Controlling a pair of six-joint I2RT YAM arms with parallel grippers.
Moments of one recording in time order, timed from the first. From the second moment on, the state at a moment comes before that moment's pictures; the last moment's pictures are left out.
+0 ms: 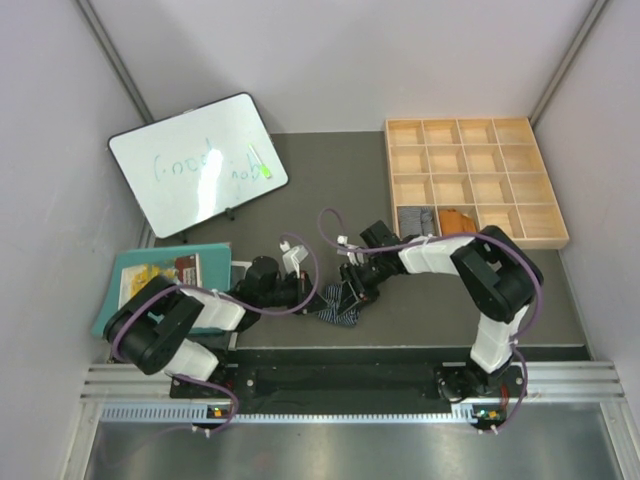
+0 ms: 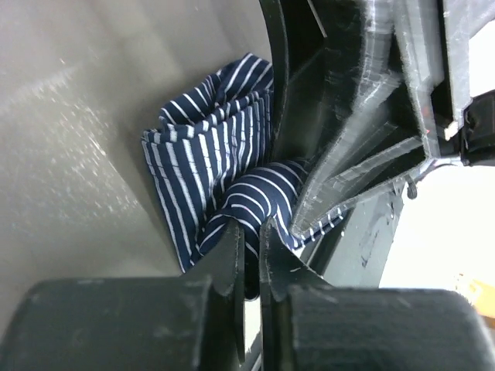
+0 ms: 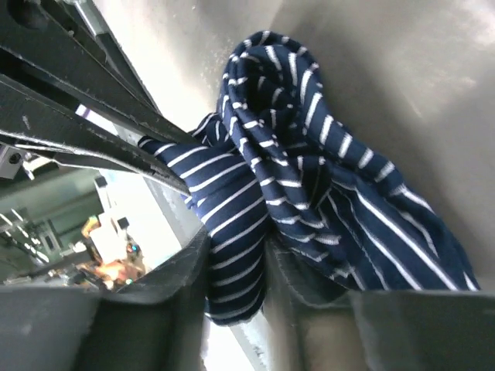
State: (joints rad) left arm -0.61 1.45 0.26 0.68 0.60 -0.68; right arm 0.68 1.83 0.92 -0.25 -0.85 0.38
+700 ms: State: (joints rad) left arm -0.59 1.62 0.51 0.40 0.63 -0.70; right arm 0.64 1.47 0.62 -0.11 -0.59 0.43
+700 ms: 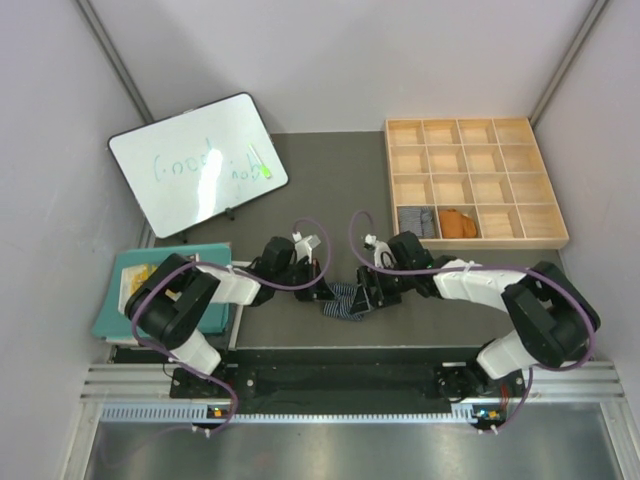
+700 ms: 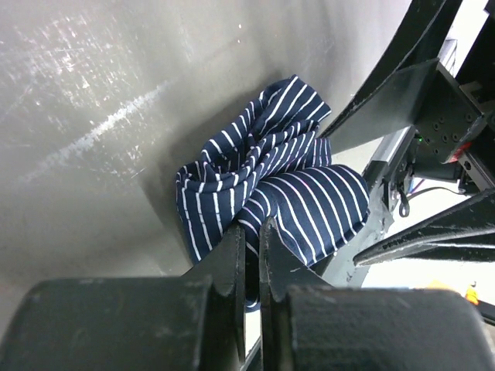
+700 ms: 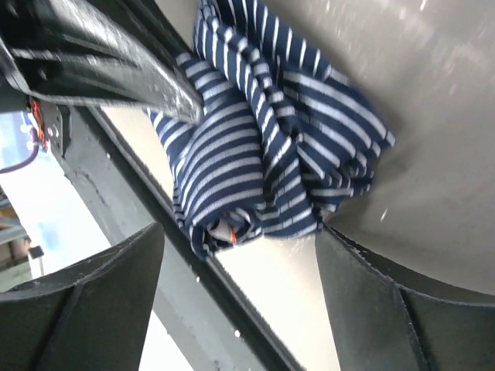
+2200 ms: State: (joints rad) left arm -0.58 1.39 0.41 0.29 0.49 -0.58; right arm 0.61 1.72 0.70 -0.01 -0.73 0.64
